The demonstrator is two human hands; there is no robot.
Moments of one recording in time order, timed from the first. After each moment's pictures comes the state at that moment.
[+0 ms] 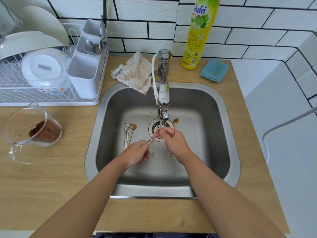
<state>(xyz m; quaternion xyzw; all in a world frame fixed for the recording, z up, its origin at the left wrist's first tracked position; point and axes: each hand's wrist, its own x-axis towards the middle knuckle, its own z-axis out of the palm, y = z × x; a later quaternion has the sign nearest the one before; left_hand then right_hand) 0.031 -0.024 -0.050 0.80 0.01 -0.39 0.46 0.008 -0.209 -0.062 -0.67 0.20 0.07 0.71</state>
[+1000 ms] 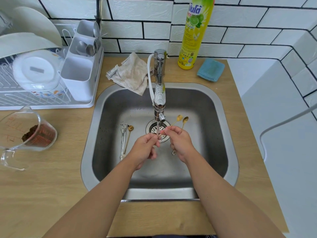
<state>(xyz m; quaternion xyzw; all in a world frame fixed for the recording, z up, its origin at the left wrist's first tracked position) 0.030 -0.069 -0.050 0.65 0.07 -0.34 0.68 0.006 -0.227 -0.051 -0.58 0.29 0.07 0.76</state>
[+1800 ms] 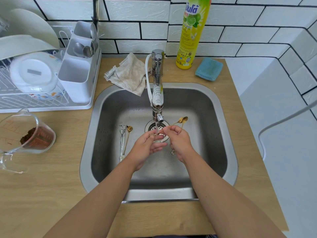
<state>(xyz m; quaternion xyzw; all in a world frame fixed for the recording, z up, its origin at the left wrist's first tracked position) 0.030 -0.072 -0.056 0.60 0.05 -0.33 0.73 0.008 -0.226 -0.054 -0.58 0.28 0.02 0.76</state>
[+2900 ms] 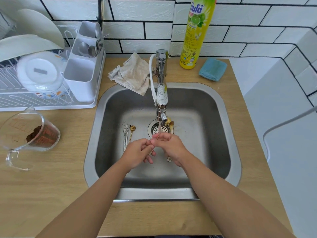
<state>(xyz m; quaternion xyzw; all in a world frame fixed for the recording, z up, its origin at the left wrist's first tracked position) 0.029 -0.032 -0.055 0.78 -0.05 -0.32 0.54 0.002 -0.202 -0.055 -0.62 0.24 0.15 0.74</state>
